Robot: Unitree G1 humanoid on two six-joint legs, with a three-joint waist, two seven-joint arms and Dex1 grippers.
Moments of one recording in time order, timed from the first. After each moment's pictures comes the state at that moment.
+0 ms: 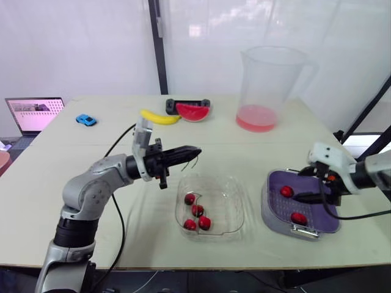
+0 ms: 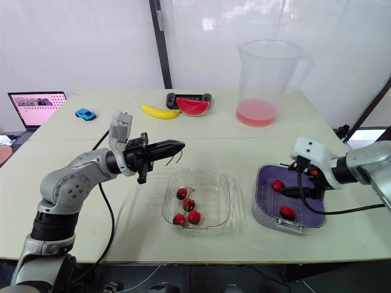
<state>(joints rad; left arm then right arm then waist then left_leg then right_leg) -0.62 0.47 0.06 -0.18 -0.84 0.71 -0.96 -0.48 -1.31 -0.03 -0.10 0.45 0.74 1.22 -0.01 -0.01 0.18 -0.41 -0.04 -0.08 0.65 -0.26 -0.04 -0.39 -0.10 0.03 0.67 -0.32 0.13</state>
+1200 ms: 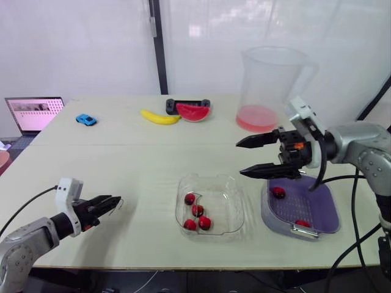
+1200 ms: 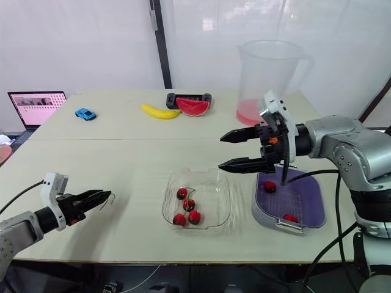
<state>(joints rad) 0.02 0.69 0.46 -0.21 -0.80 0.83 -0.63 -0.80 -0.97 -0.03 -0.19 0.79 0.87 1.25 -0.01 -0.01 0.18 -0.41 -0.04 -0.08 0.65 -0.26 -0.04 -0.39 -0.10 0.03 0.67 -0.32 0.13</state>
